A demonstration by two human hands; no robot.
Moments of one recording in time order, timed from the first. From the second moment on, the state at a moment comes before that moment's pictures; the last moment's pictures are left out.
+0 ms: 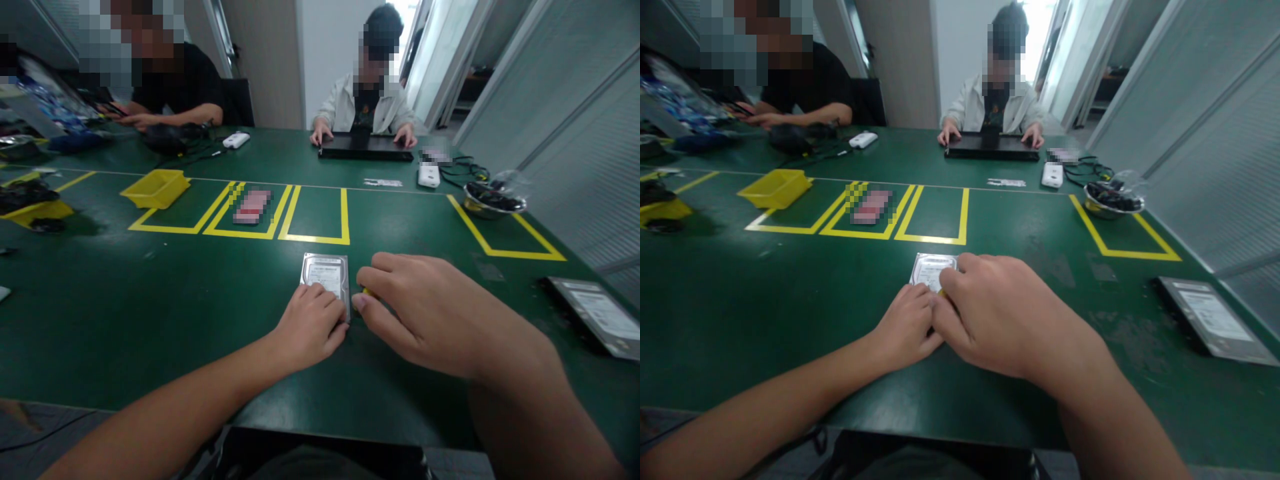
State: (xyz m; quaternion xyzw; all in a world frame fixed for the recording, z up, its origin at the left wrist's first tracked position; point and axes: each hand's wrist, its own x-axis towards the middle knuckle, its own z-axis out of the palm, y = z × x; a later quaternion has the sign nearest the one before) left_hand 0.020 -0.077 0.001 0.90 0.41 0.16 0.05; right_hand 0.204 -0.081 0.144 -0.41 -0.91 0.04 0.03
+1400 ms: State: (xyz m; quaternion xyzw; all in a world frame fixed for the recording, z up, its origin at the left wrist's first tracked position) left_hand 0.019 -0.076 0.000 0.90 0.41 0.17 0.06; right_hand 0.214 -0.082 0.141 -0.31 -0.94 0.09 0.08
